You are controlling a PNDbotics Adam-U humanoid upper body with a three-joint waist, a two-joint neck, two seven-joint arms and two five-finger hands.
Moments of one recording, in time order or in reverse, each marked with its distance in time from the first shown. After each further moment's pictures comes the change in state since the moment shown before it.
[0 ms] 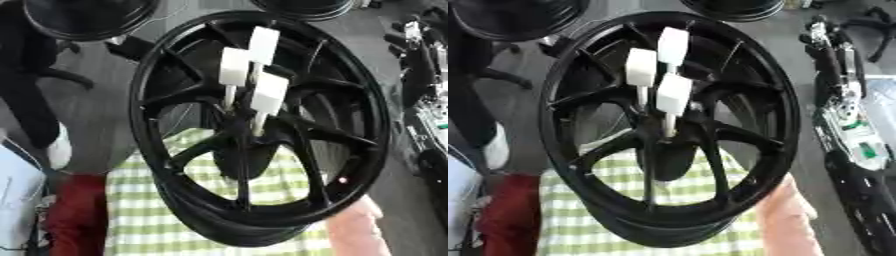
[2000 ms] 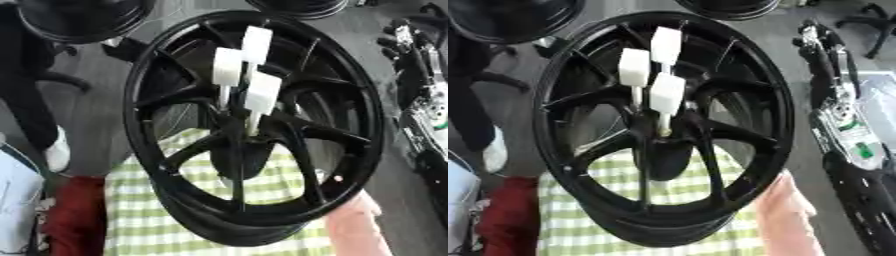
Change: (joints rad) left arm -0.390 0.696 -0.456 -0.270 -0.290 0.307 -0.975; right arm 0.036 -0.030 0.012 -0.007 0.001 0.011 0.010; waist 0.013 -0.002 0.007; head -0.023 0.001
